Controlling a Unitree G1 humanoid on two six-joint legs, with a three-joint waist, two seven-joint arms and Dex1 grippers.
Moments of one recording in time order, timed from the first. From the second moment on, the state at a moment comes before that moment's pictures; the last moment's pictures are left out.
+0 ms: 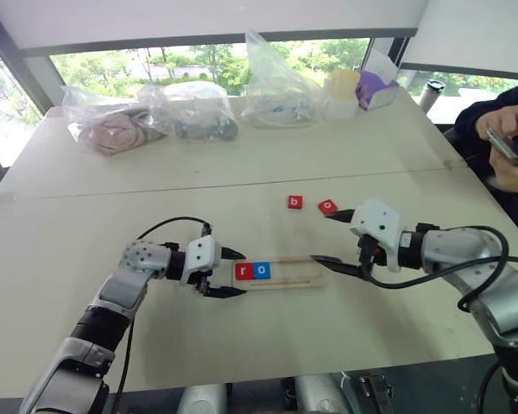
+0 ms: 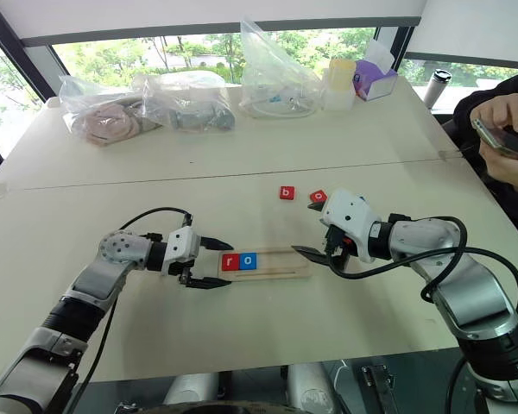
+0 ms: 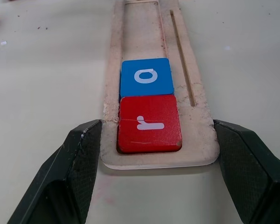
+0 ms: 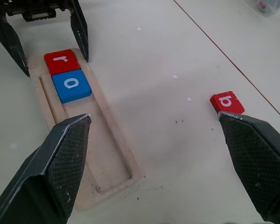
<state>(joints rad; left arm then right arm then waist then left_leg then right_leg) -0.37 0.54 -0.26 0.22 -0.14 -0.08 -1.28 -0.24 -0.84 0.03 -0.53 0.34 0.63 0.86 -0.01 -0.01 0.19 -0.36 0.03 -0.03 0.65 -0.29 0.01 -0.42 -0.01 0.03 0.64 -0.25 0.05</state>
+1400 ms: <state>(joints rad) -0.22 0.75 -0.17 0.20 -0.25 -0.10 -1.28 -0.35 -0.80 0.12 -0.45 0.32 0.58 0.89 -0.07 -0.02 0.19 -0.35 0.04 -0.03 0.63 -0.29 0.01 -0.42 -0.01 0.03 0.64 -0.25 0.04</state>
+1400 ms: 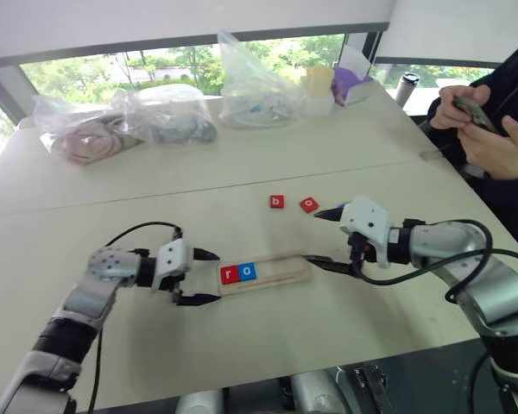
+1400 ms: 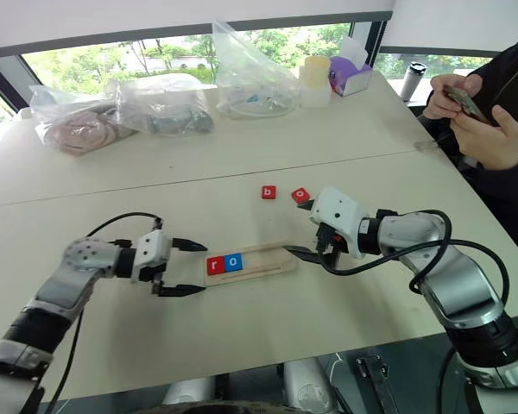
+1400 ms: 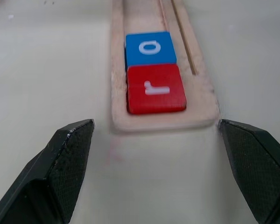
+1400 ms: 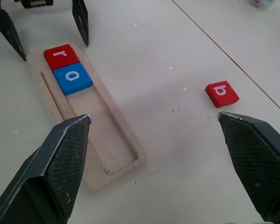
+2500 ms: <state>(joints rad) -0.11 0.78 0.18 -0.41 -0.70 0.52 -0.96 -0.70 -0.13 0.14 0.08 0.10 0.99 0.20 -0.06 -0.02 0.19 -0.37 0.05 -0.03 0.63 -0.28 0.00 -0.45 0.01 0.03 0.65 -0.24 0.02</state>
